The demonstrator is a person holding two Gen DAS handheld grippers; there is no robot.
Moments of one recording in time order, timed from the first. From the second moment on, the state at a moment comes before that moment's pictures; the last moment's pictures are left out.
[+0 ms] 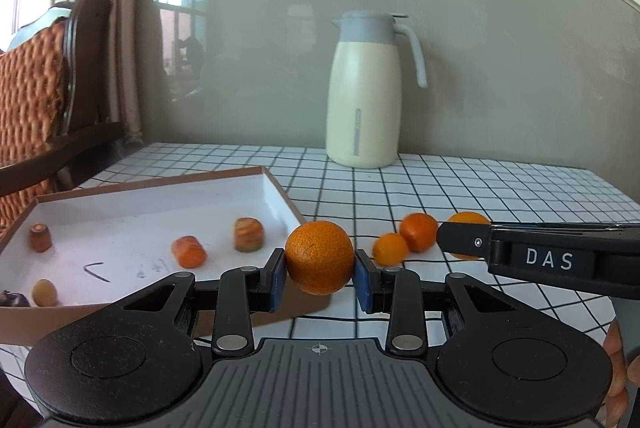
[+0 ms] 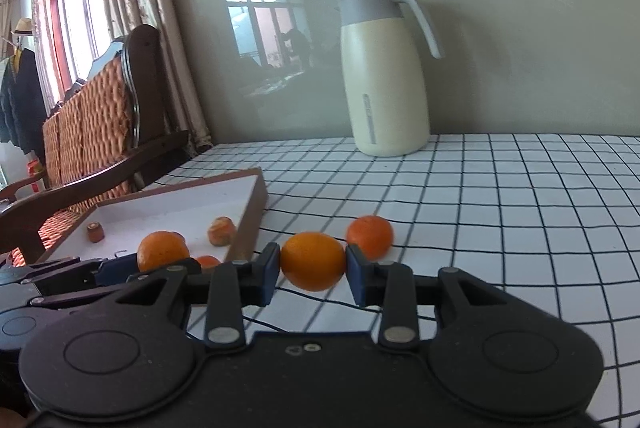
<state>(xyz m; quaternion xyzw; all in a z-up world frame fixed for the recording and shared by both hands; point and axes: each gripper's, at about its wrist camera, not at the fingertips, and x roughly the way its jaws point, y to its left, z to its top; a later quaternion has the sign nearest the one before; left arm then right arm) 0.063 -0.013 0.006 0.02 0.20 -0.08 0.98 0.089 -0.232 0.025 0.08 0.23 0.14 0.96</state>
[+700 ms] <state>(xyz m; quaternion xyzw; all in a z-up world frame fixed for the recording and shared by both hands) 0.069 0.050 0.012 -0.02 0.18 0.00 0.98 0.103 -0.182 0.033 0.07 0.19 0.18 0.96</state>
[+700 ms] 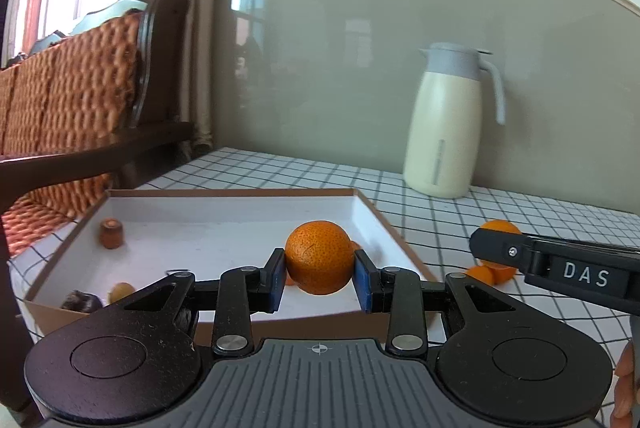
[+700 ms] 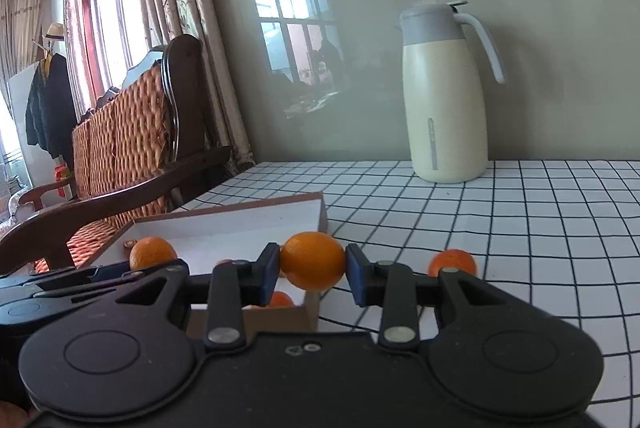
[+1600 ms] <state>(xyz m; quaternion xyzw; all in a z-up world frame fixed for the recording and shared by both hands) 0.086 0.131 0.017 -0.05 0.17 0.10 0.98 0.134 -0.119 0.032 0.08 0.18 0.21 0.96</state>
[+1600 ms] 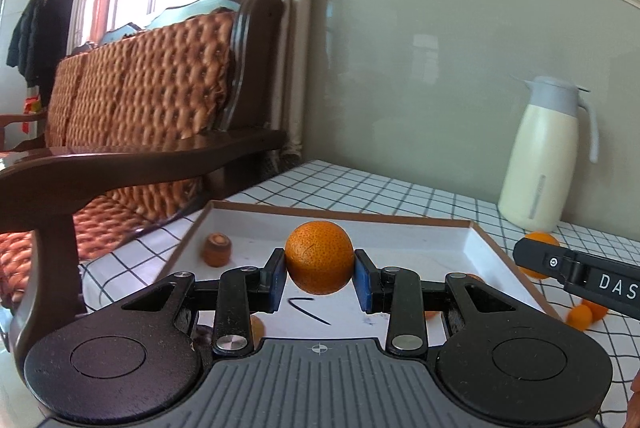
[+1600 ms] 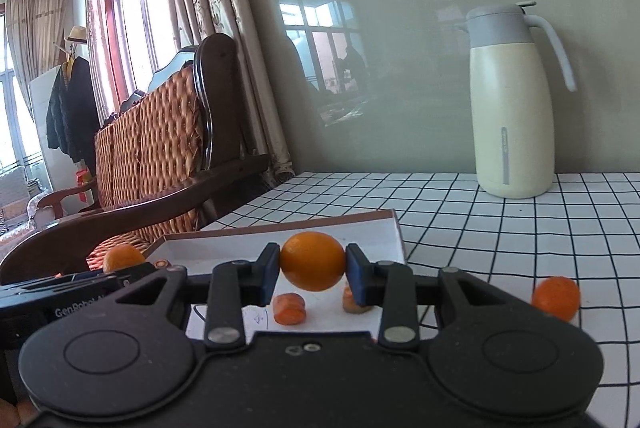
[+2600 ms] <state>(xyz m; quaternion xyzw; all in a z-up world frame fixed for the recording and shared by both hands) 0.133 0.170 0.009 -0.08 0.17 0.18 0.96 0.170 -0.094 0.028 0.06 0.14 0.17 0.97</state>
